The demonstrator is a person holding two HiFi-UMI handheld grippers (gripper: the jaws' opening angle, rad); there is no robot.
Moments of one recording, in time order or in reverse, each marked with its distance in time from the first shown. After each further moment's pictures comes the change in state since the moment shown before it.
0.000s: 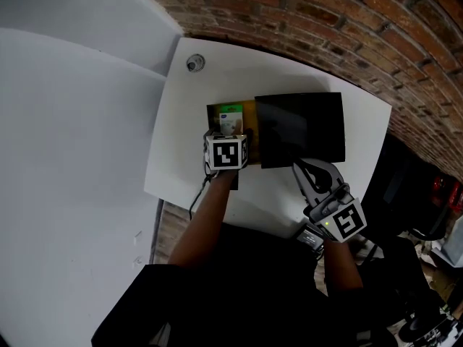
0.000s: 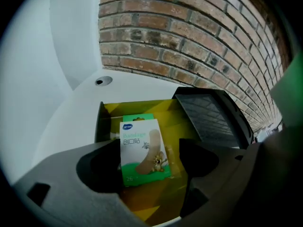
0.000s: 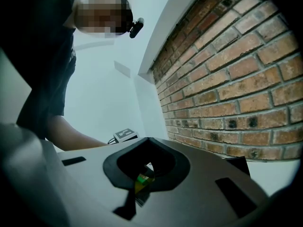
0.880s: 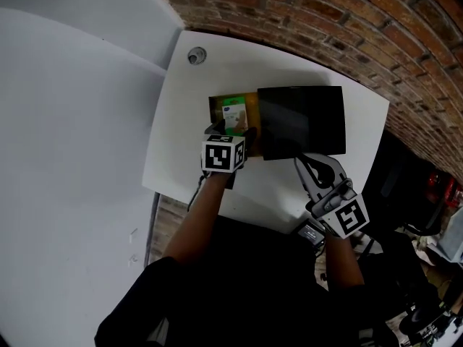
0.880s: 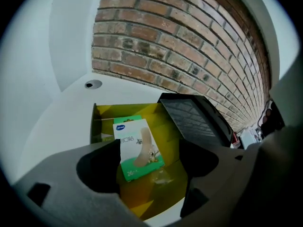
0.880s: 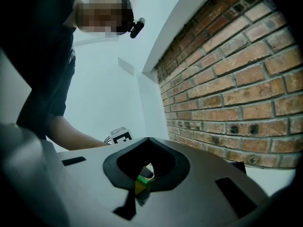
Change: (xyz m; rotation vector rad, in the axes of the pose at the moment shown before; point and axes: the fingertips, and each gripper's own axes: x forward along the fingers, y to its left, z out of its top) left arm -0.019 -0.016 -0.003 0.038 -0.077 -0.179; right arm -0.001 0.013 0.002 -0.055 0.047 -0.009
